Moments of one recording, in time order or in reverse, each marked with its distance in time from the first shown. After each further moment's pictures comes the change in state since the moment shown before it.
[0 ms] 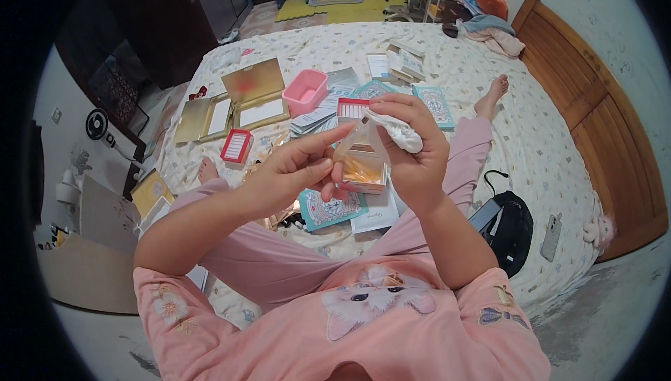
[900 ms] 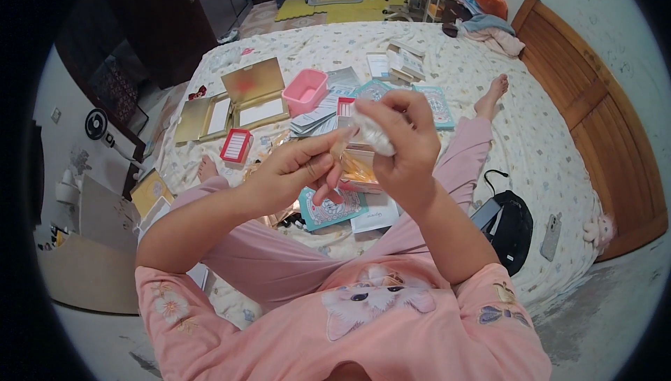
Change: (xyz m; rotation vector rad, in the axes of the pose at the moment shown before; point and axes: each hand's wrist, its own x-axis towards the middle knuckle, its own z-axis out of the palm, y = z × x) left_hand 0.001 -0.001 -0.001 0.064 -0.017 -0.023; right_hand 0.009 -0.001 0.008 -0.452 -0.011 -0.331
